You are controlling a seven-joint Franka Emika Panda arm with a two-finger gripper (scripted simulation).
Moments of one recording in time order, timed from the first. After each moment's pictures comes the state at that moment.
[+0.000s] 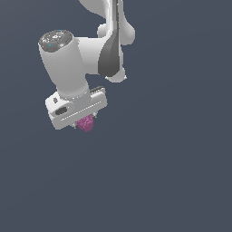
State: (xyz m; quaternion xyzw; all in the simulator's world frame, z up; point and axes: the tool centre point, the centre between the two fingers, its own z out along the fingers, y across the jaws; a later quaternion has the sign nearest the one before) arm 0.027 -0.124 0.229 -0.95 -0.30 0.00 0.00
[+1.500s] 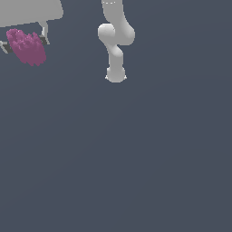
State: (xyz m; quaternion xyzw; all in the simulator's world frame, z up) arm 0.001 -0.208 0.495 -0.95 -0.30 0.00 0.00
